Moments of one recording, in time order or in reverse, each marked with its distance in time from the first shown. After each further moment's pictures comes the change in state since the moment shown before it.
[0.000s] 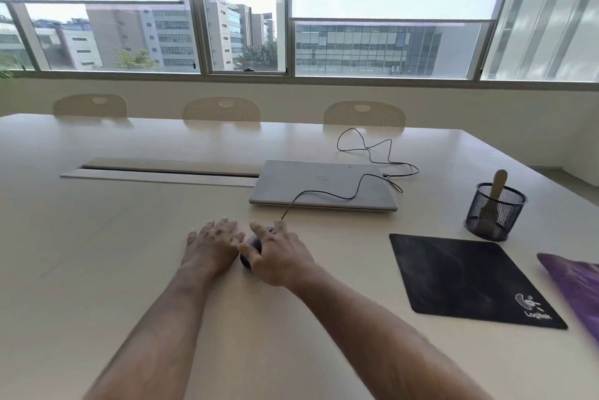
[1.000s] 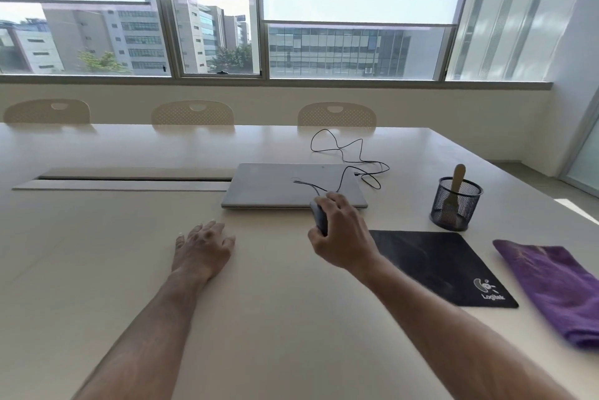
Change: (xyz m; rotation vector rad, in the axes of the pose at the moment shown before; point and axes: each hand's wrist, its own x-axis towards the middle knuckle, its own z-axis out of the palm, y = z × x) left_hand -0.001 0.036 0.011 0.021 0.061 0.011; right_hand -0.048 0.106 -0.077 0.041 0.461 0.048
